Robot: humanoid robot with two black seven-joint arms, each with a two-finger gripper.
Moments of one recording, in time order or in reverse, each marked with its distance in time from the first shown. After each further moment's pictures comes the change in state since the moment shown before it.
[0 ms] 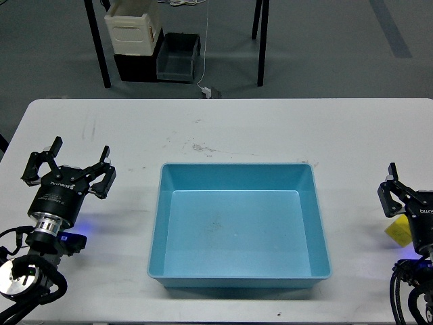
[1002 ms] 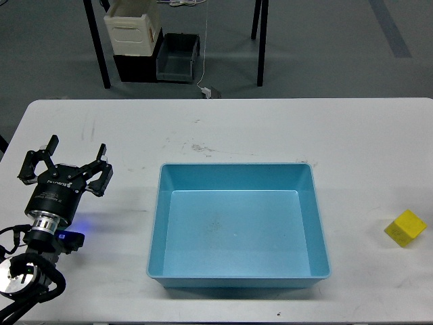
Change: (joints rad) left arm 0.002 0.000 -0.017 0.005 0.000 0.000 0.000; right arm 0.302 -0.391 0.071 -0.126 -0.611 -0.111 0.008
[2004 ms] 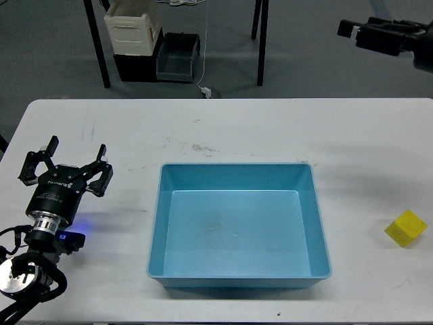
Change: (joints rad) left arm -0.002 -0.021 -0.003 0.020 -0.002 0.000 0.000; right arm 1.286 -0.471 -1.594 -0.222 -0.911 0.092 0.429
